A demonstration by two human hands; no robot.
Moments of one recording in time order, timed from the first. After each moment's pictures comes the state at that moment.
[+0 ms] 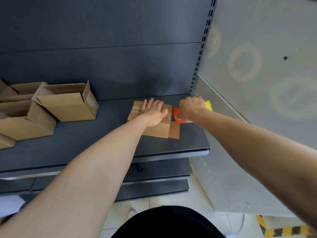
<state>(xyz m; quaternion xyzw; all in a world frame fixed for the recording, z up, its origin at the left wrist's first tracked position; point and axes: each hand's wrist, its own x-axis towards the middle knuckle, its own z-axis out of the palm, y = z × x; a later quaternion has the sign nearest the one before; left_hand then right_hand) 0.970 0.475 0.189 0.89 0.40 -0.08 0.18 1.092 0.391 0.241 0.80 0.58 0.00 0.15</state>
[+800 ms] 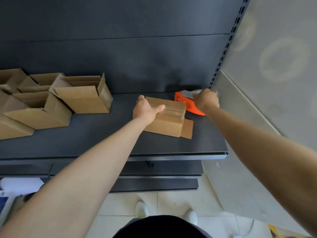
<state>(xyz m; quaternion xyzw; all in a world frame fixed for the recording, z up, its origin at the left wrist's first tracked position) 0.917 0.489 0.198 0.68 0.62 0.15 0.36 1.118 0.448 0.193 0.89 0.37 -0.20 -0.16</state>
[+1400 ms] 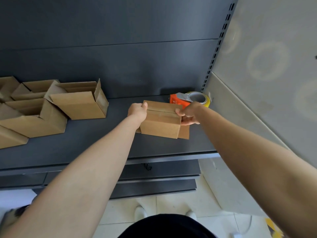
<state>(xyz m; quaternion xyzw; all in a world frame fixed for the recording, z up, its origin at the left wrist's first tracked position) 0.910 0.501 0.199 0.59 0.66 0.15 0.45 1.082 0.431 0.211 0.76 0.17 -0.55 -0.30</state>
